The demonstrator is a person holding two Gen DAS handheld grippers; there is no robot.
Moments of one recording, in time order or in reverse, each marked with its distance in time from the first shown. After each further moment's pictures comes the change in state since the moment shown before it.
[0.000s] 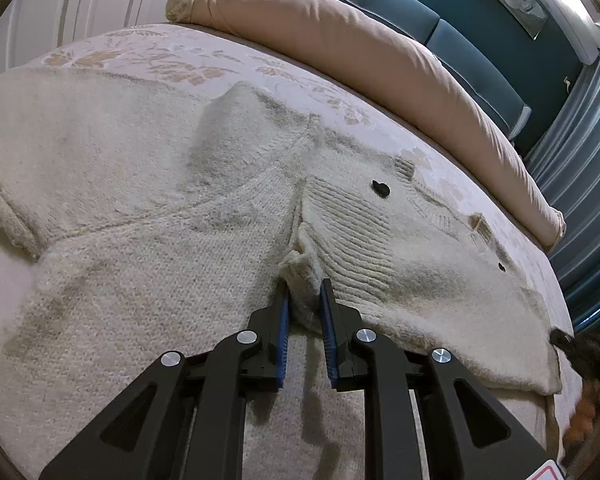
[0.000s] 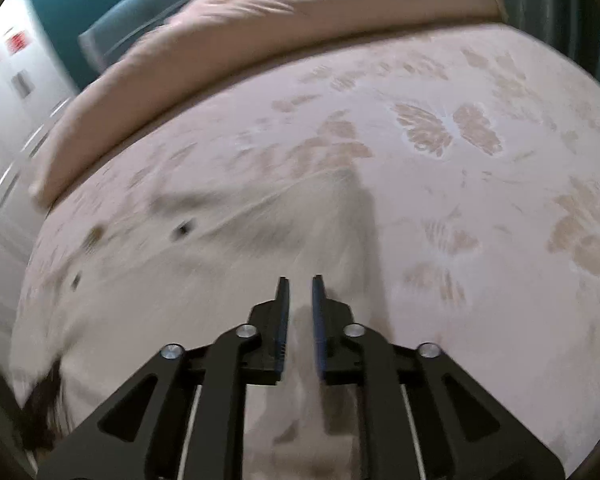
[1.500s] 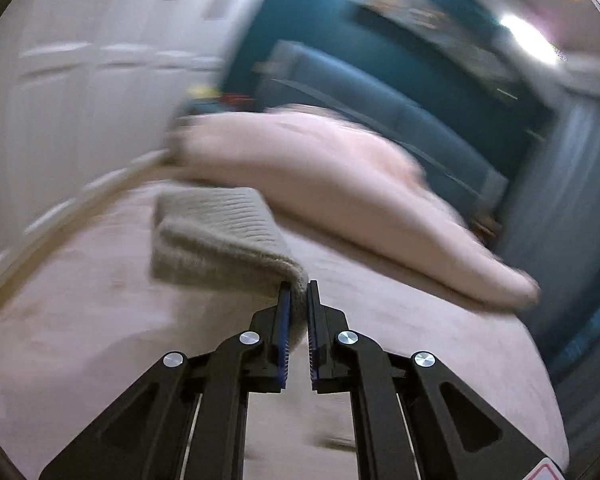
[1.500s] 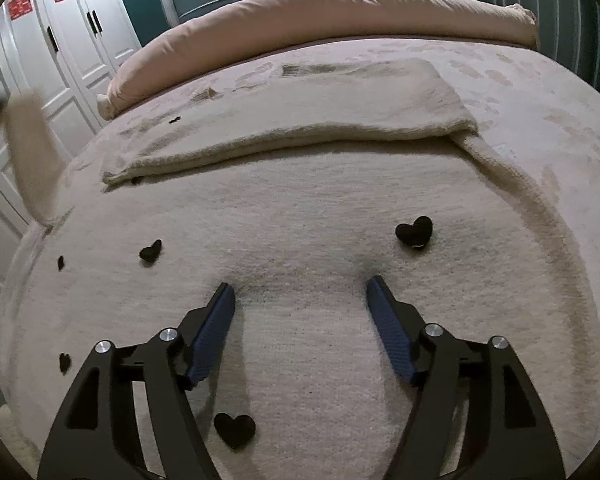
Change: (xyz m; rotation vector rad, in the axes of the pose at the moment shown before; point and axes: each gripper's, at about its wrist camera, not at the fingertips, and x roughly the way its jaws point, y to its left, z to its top) left arm -0.192 -0.009 0.164 0.124 -0.249 -0.132; right arm -0.060 0.066 -0.180 -0.148 -0.036 0.067
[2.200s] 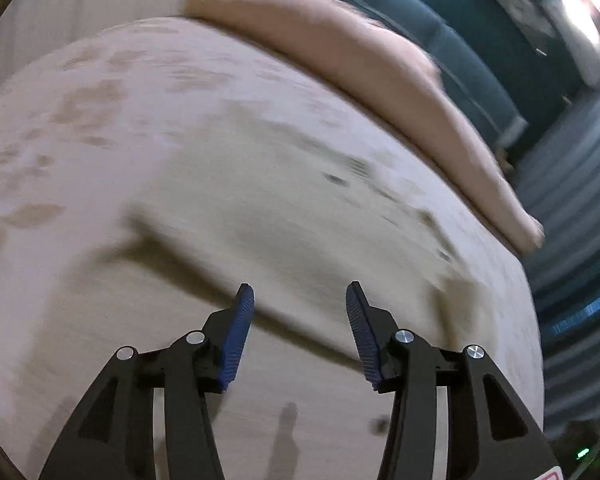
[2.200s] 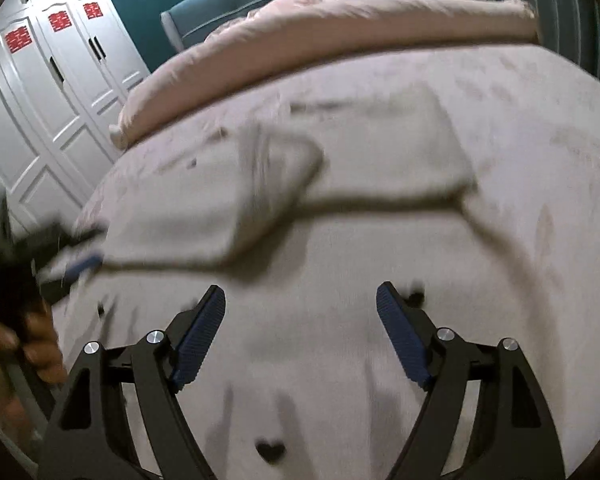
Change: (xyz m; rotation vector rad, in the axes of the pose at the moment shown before) left arm 0.069 -0.004 -0.181 -0.245 0.306 0.142; right arm -0.030 0.002 0.052 0.057 -0.028 0.068
